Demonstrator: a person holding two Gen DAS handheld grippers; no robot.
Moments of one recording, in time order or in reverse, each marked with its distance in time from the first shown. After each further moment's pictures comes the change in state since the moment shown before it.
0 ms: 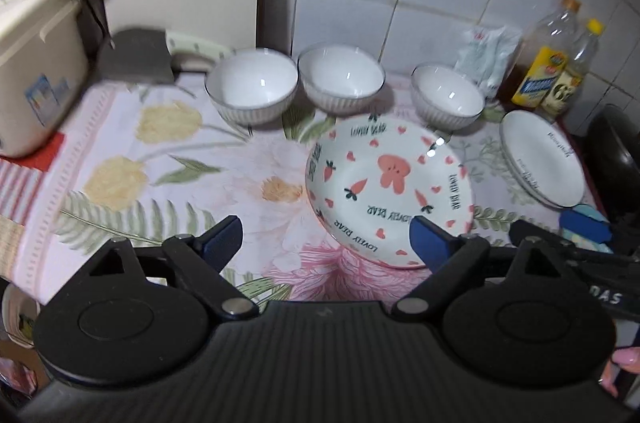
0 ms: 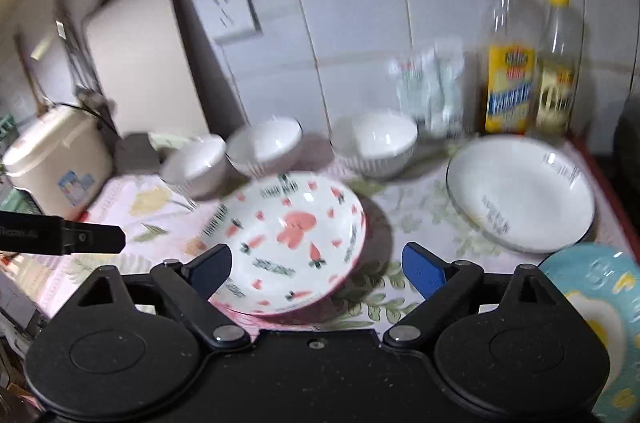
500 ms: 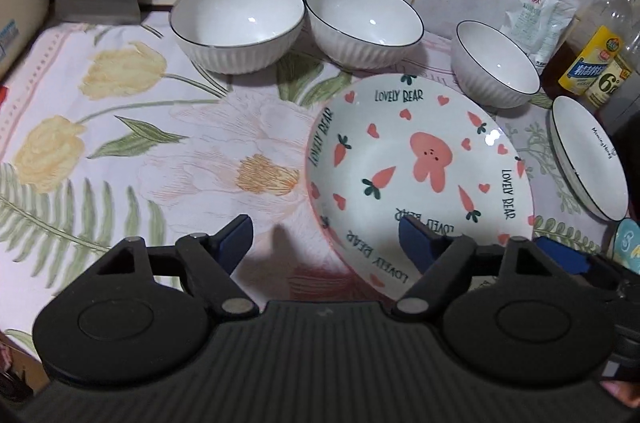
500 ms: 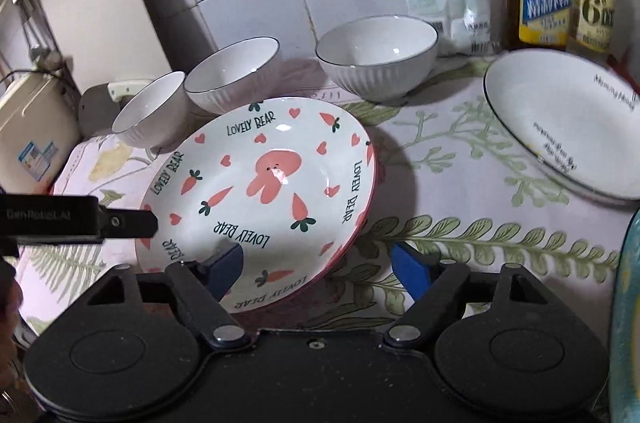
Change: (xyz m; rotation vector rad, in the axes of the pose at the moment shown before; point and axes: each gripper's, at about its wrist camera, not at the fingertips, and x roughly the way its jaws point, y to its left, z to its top) left arm 0.103 0.010 -0.001 -0.074 0.097 -0.027; right arm 0.102 -0.022 -0.035 0.070 0.144 0.019
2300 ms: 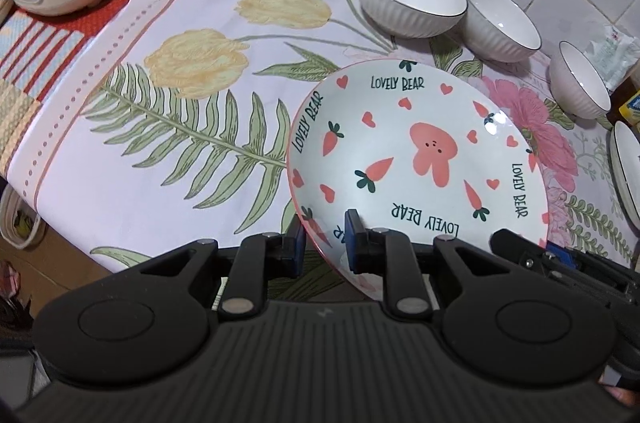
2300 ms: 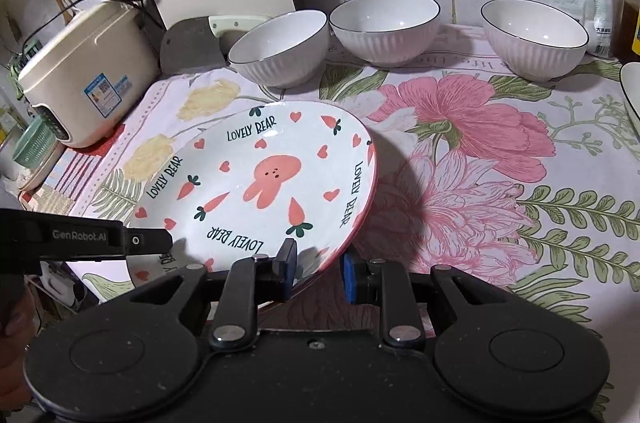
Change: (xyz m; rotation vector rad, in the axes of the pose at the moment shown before) left arm -0.044 0.108 -0.035 -0.200 0.054 0.105; right arm 0.015 0.114 -0.019 -0.144 0.113 0.107
